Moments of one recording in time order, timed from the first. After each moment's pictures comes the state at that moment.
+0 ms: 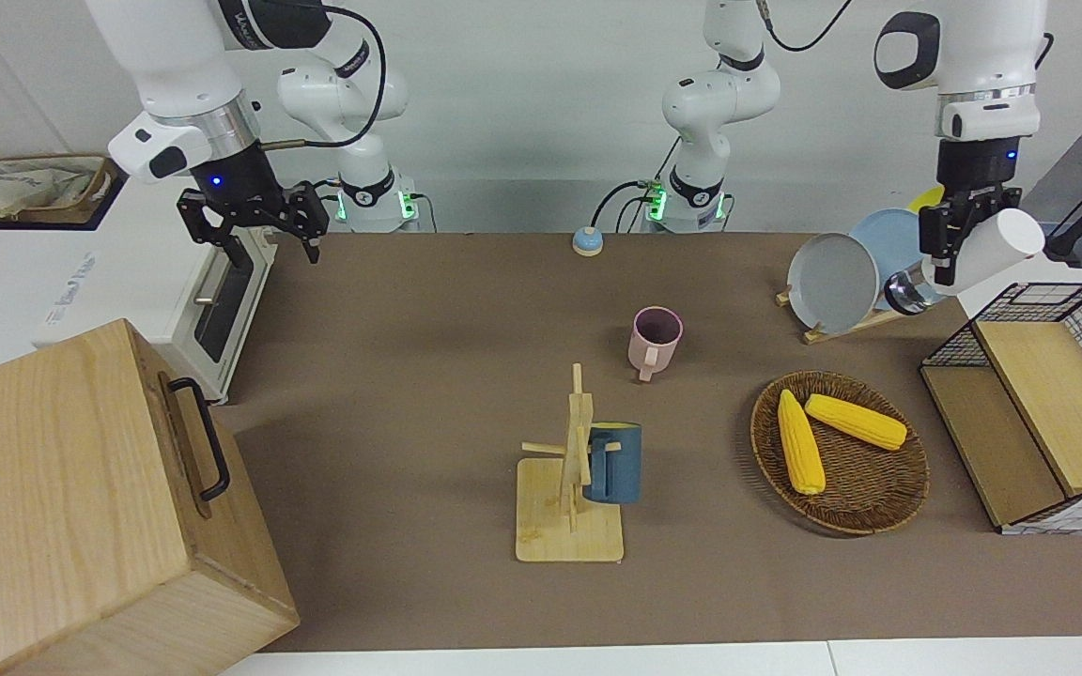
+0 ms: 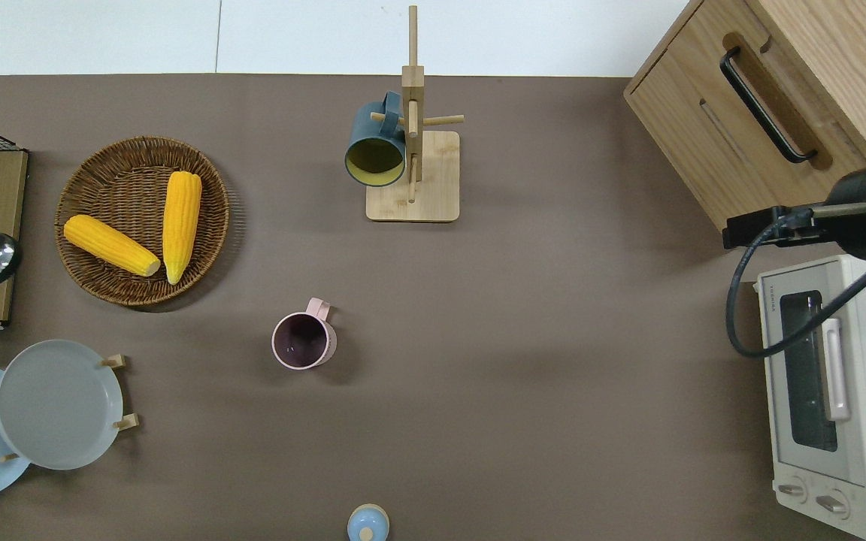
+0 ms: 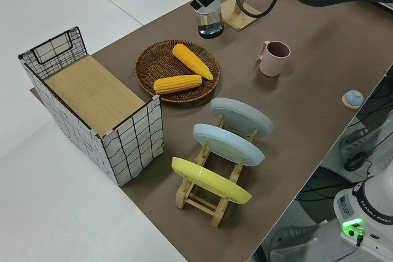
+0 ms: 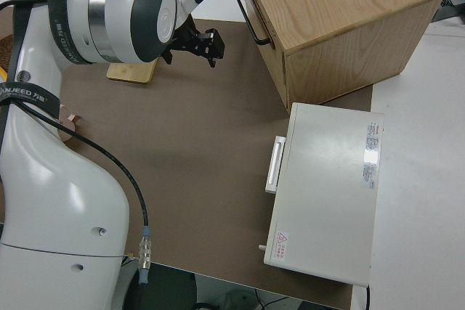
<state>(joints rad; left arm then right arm) 0.26 -0.20 -0.09 -1.98 0.03 2.39 -0.18 0.03 0.05 0.02 -1.49 0.03 1.62 0.04</state>
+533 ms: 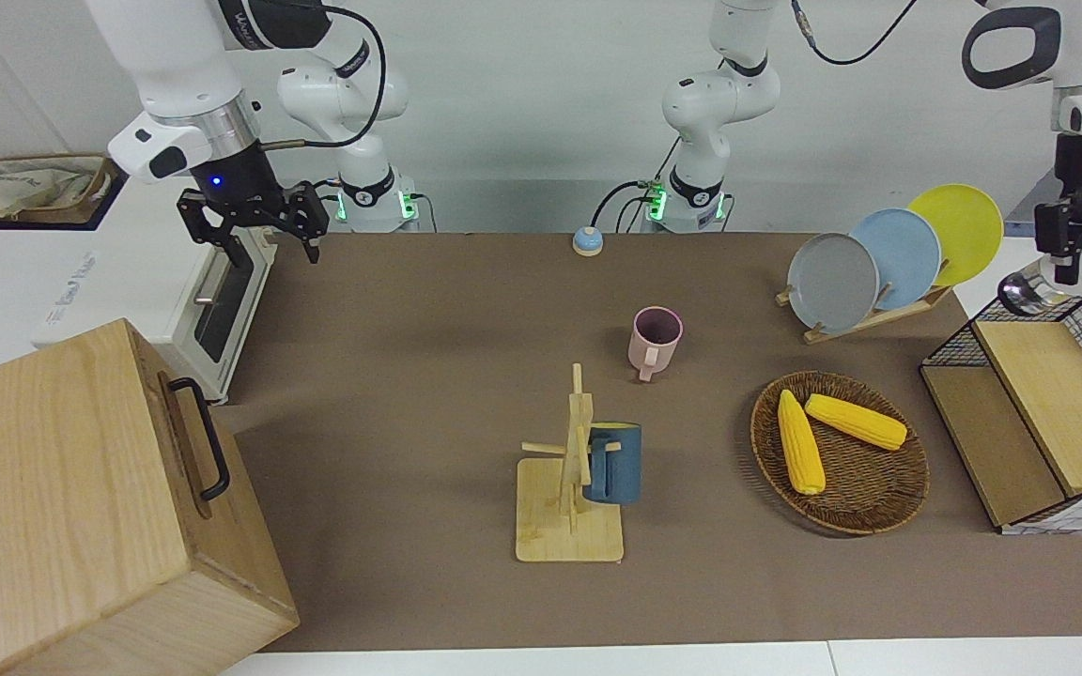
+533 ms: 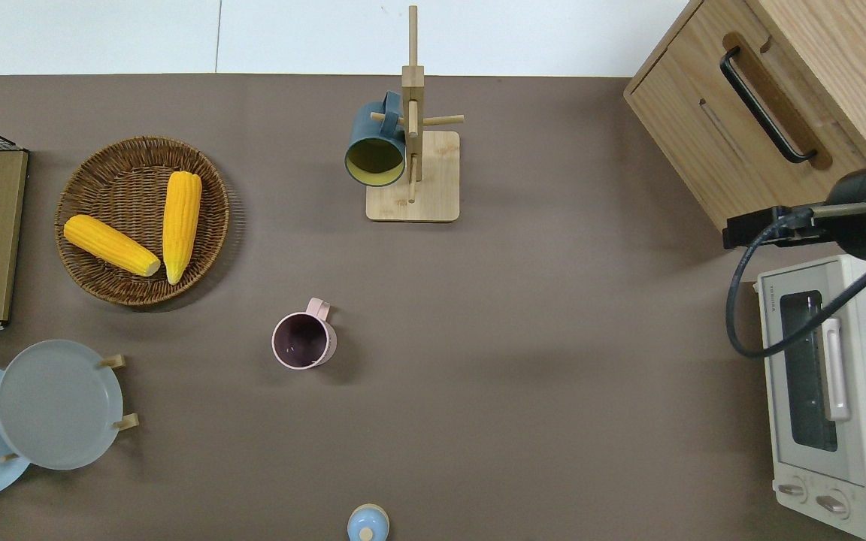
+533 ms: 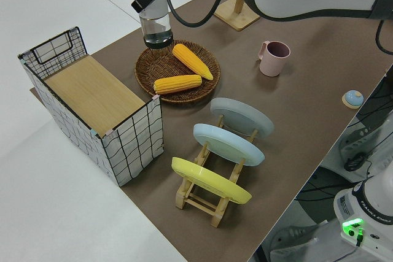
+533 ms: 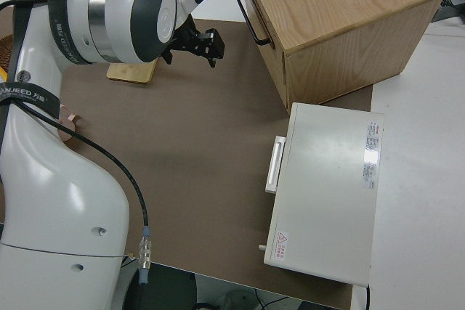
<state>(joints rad) 0.26 -0.04 0.10 -1.76 -0.08 2.39 0.20 0.03 0.05 0.02 -1.49 0.03 1.62 0.04</state>
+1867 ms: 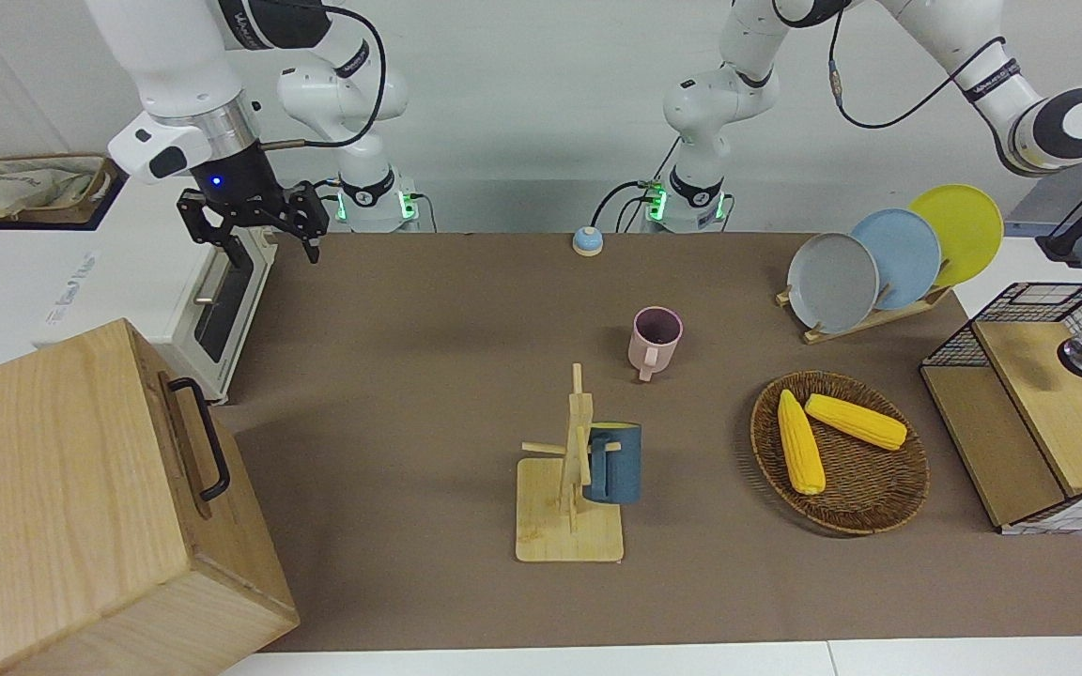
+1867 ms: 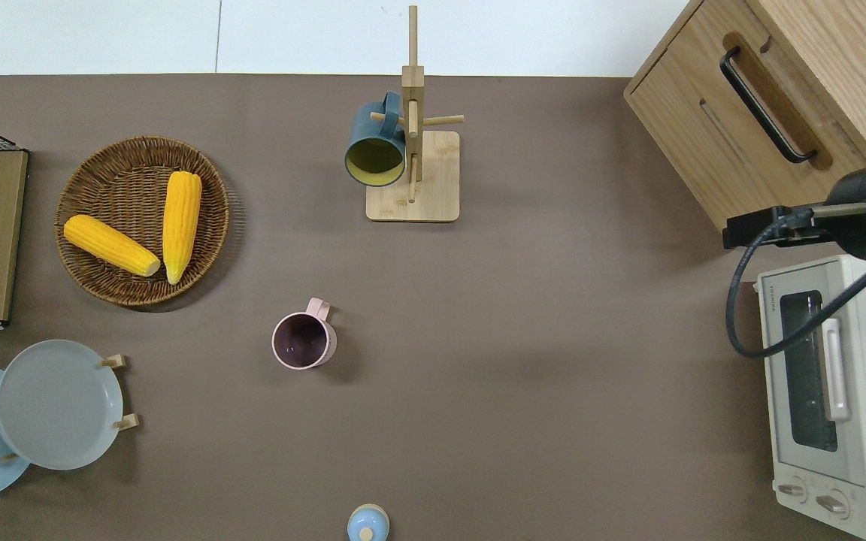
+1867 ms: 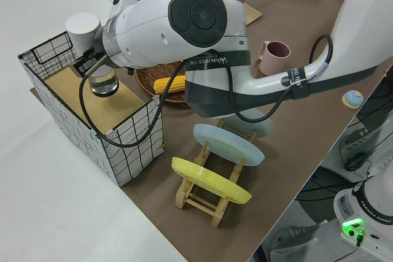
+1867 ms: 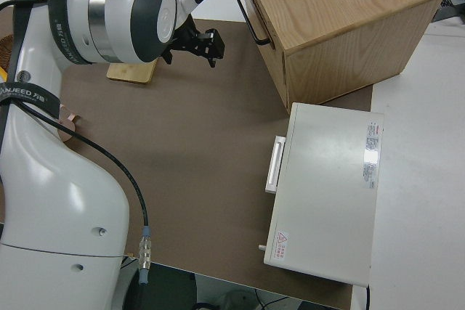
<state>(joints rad) 0.32 0.23 0.25 -1.68 -0.83 2.52 1.00 0.03 0.05 0.02 -1.49 0.03 1.62 0.04</state>
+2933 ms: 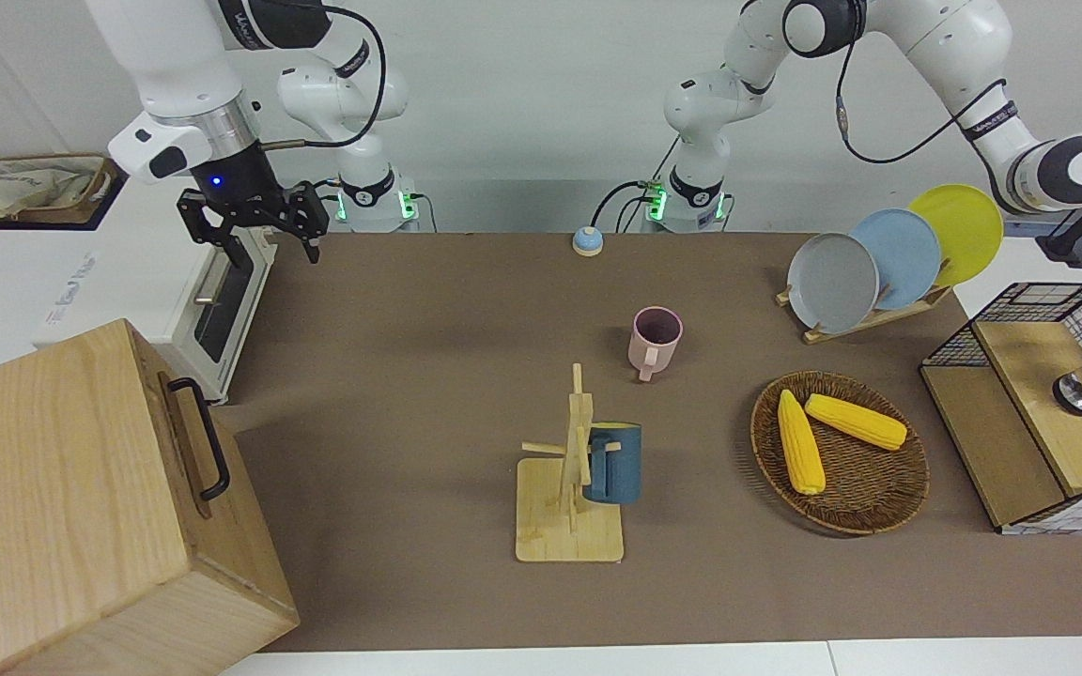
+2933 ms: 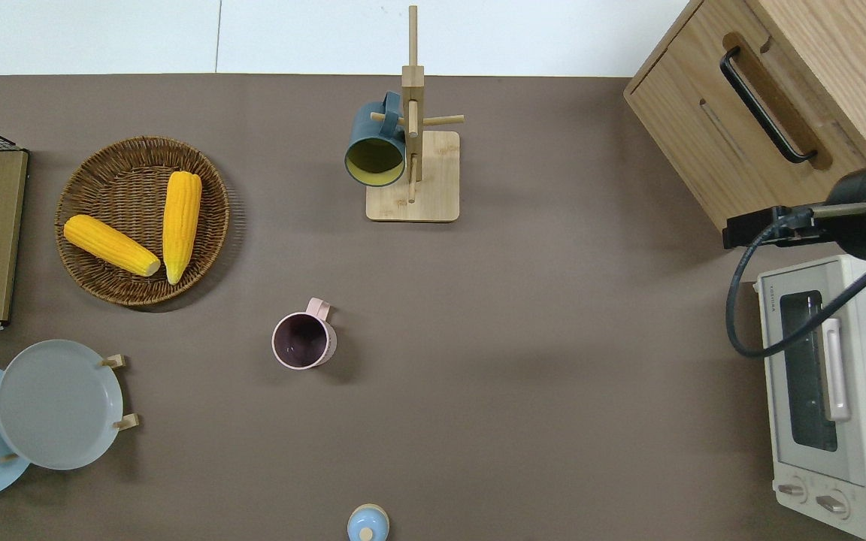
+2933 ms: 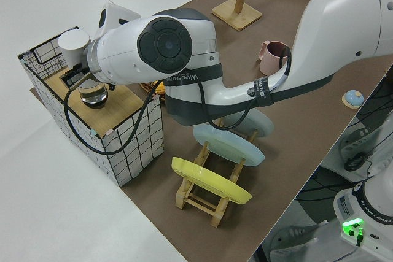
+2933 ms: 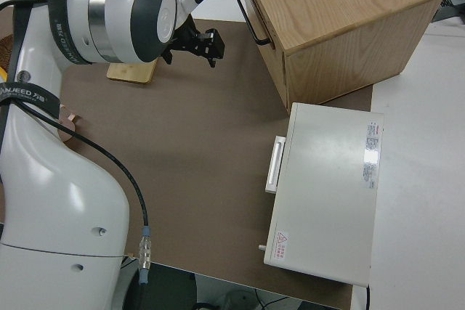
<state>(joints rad) 0.33 0.37 0.25 -1.60 -0.94 2.52 1.15 0.03 0.05 0.02 -1.49 0.03 1.62 0.04</state>
